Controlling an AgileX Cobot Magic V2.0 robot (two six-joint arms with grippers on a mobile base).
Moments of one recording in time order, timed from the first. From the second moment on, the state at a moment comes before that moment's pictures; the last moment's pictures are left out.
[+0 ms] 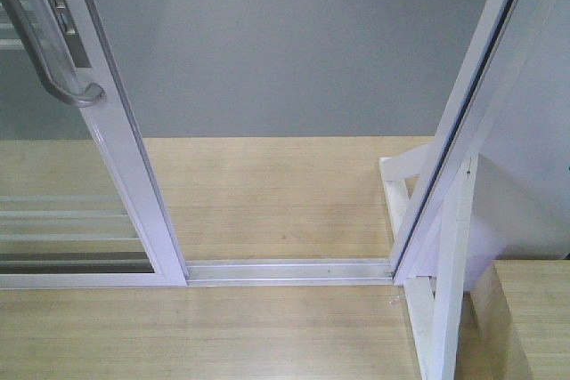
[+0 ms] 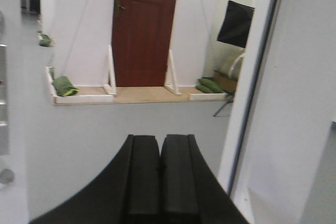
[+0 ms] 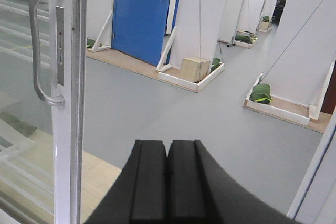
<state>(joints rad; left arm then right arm) -0.18 0.15 -0.49 -0.50 0.41 0.31 0.48 0.33 -0.53 -0.02 0.36 -0.13</state>
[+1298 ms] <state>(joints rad) -0.12 -0.01 0.03 0.02 0.19 -0.14 0.48 0.32 -0.53 -0.02 0.36 -0.12</state>
